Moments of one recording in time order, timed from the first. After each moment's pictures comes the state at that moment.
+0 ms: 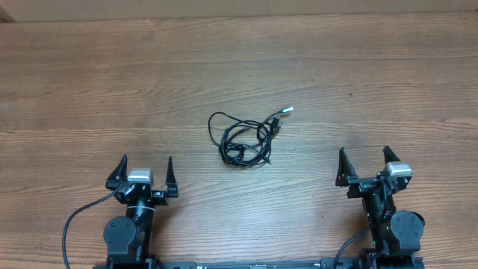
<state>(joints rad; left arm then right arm) 0.01 0.01 0.01 -0.07 0.04 0.05 0.01 0.01 0.02 -0.03 -0.07 0.09</state>
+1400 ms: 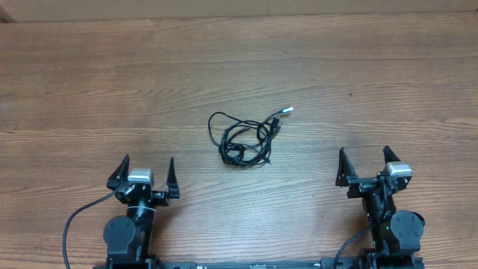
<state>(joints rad) 0.01 0.01 0.02 -0.10 0.06 0.03 0.01 0.01 0.02 -0.03 -0.07 0.09</state>
